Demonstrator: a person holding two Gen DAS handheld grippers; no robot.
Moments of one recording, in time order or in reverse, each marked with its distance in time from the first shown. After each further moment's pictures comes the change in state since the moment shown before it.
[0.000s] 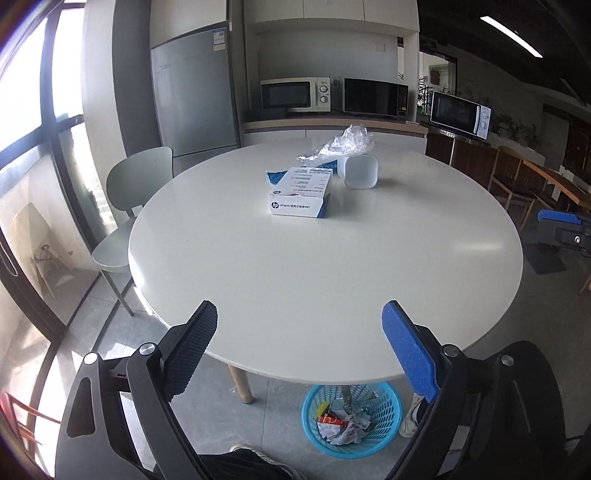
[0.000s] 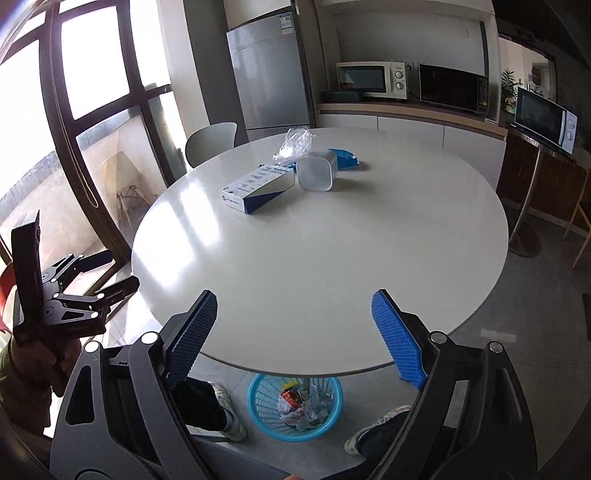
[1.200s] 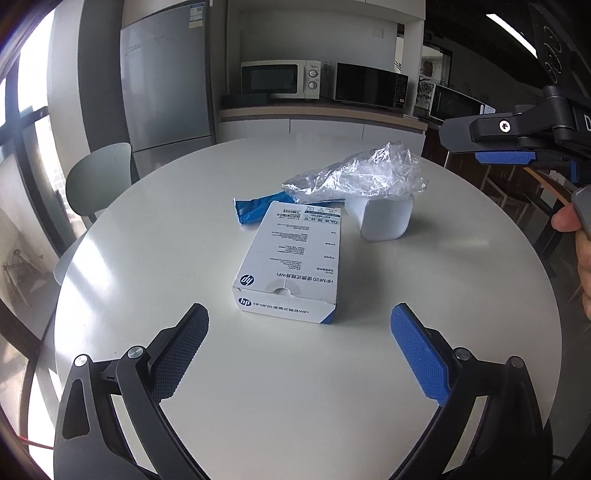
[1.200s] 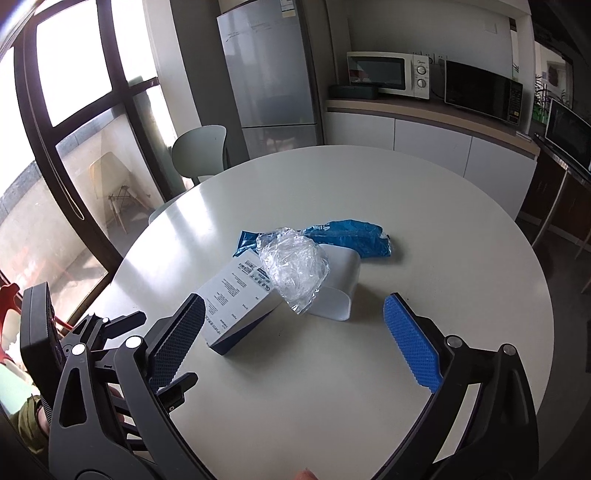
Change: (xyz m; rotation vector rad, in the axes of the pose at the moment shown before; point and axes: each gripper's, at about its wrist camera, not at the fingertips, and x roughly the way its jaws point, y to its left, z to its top) left arm 0.126 0.012 0.094 -0.017 0.081 -0.104; right arm 0.167 -0.008 0.170 0.007 0.103 0.014
